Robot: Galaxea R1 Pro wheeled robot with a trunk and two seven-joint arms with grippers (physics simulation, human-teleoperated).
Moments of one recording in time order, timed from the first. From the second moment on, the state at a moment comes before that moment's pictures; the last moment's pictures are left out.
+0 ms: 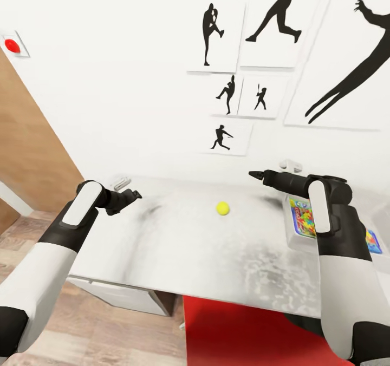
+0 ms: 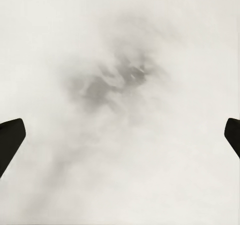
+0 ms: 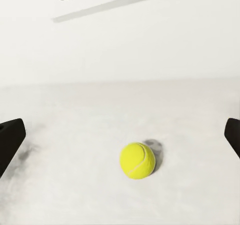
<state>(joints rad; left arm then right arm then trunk) -0.99 0.19 -0.22 -1.07 1.35 0.80 0.87 -0.92 -0.09 -0.17 -1.37 -0.30 1.04 0.27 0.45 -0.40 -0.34</state>
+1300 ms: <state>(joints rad) -0.99 0.19 -0.22 -1.09 1.35 0.80 0.87 -1.16 -0.05 -0.16 -0.76 -0.29 0.95 0.00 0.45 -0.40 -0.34</state>
